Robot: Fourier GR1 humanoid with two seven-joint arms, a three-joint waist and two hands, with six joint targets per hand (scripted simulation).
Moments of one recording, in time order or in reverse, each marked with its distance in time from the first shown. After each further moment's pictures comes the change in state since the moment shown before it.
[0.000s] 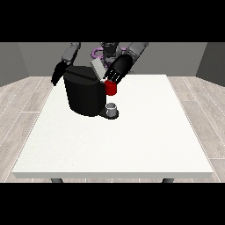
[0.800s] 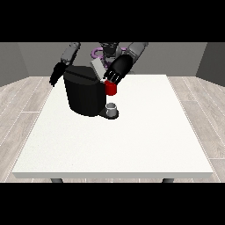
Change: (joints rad) left arm -0.033 0.023 0.013 0.033 -0.014 0.013 -0.038; right arm -0.020 -0.006 -0.010 0.001 -0.002 -0.005 0.022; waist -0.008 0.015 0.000
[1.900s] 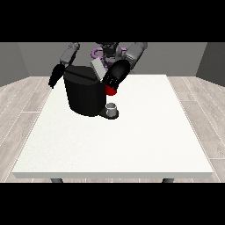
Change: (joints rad) left arm -0.011 0.024 -0.044 0.001 -0.097 0.109 -0.062; right arm -0.027 -0.012 -0.005 -0.003 -0.001 0.004 -0.003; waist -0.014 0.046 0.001
